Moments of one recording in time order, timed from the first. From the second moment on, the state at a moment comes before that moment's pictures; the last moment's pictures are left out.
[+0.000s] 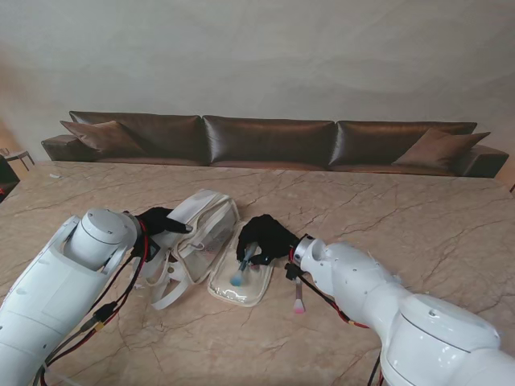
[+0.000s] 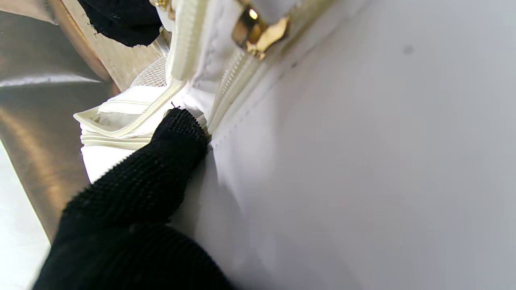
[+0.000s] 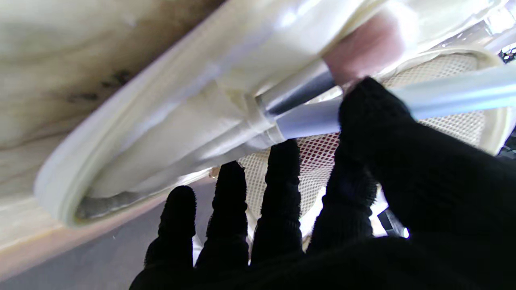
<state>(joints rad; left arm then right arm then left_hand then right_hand) 1.18 -1.10 -1.18 -1.33 0.11 0.53 -0.38 -0.77 -1.49 0.30 -0.26 -0.47 -0.73 -0.47 0.89 -0.47 0.57 -0.28 0.60 -0.03 1.01 1.05 1.01 -0.02 0.45 0.61 1.00 0.25 0.87 0.84 0.59 0.33 1.58 0.78 0.42 -0.83 1.32 -0.40 0.87 -0.46 0.82 0.44 0.59 -0.16 0.86 0.73 0.18 -0.02 0.96 0.93 -0.09 0.07 0.81 1.03</state>
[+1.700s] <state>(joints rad) 1.18 -1.10 -1.17 -1.33 0.12 0.52 -0.37 -0.76 -1.43 0.30 -0.40 -0.58 -0.40 -0.53 0.89 -0.46 0.57 -0.28 0.60 -0.03 1.01 1.06 1.01 -0.02 0.45 0.62 1.00 0.25 0.87 0.84 0.58 0.34 1.58 0.79 0.35 -0.84 1.28 -0.23 0.68 -0.21 0.65 0.40 0.56 -0.12 0.83 0.71 0.21 -0.01 0.95 0.97 -0.08 0.10 0.90 0.90</state>
